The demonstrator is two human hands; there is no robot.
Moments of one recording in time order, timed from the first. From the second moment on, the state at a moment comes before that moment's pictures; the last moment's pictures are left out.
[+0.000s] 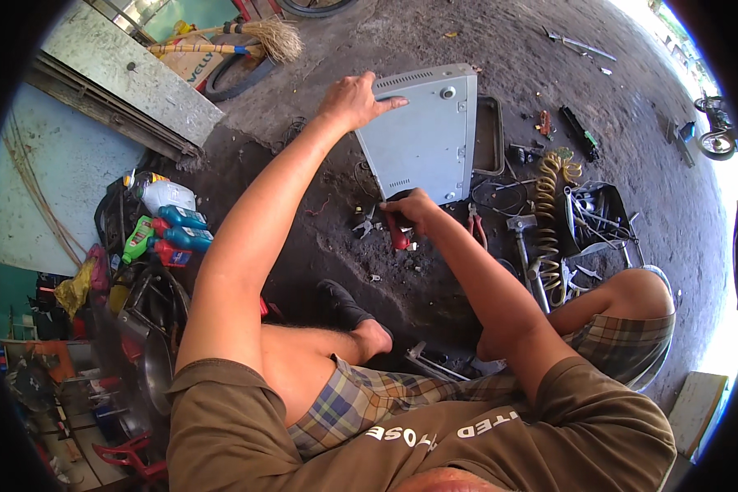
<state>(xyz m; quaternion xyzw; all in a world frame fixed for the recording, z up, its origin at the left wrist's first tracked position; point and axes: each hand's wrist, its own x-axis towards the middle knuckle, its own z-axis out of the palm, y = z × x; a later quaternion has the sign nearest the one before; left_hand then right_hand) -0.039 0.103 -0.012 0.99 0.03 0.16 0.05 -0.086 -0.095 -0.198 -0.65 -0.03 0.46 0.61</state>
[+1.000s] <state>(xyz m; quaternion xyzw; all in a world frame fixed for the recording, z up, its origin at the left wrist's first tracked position) -0.037 0.105 -0.014 0.99 0.03 0.15 0.06 -0.057 -0.034 -0.225 -0.47 0.14 0.48 0.73</state>
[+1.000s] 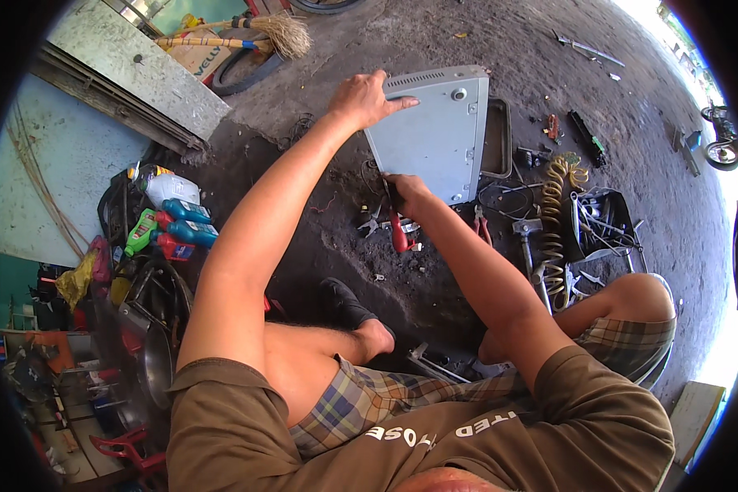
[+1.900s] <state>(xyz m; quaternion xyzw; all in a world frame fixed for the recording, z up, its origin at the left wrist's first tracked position) -0.039 0.104 -0.012 0.99 0.02 0.15 0.06 -0.071 -0.047 -0.270 -0.81 0.07 0.19 0.55</state>
